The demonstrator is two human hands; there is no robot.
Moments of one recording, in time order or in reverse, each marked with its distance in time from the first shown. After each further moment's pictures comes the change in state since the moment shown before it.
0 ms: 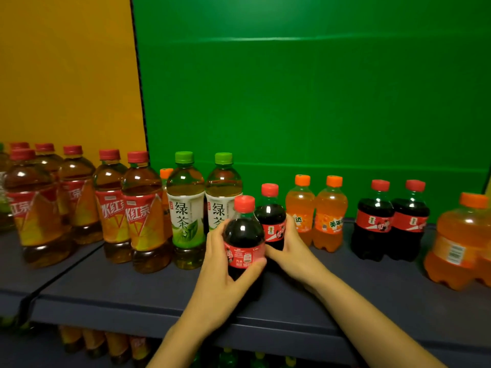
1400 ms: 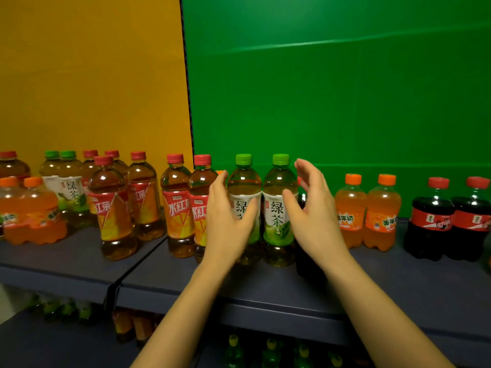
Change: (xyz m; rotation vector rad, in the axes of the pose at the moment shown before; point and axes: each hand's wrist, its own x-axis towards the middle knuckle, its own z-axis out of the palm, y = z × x) left_hand 0.049 0.005 -0.085 0.245 0.335 0.119; right_hand 0.004 -0.114 0.065 -0.156 0.428 -0.347
